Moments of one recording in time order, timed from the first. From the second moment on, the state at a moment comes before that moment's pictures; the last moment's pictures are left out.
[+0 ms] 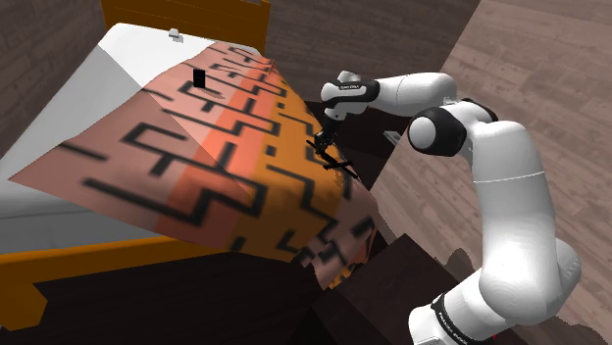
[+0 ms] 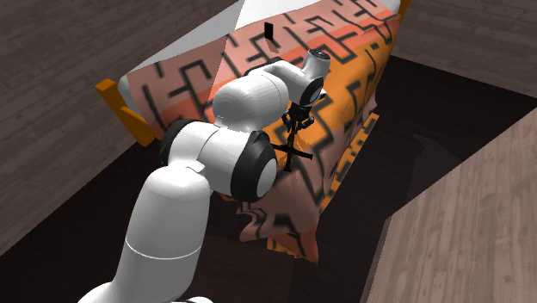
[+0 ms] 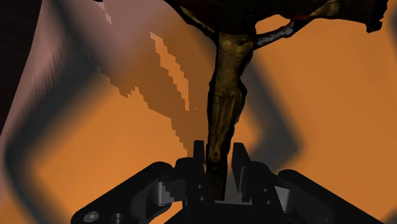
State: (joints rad) arm -0.15 0.86 -0.15 -1.21 0.25 1.95 -0.43
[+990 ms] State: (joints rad) arm -0.15 0.80 -0.16 -1.15 0.24 1.83 -0.41
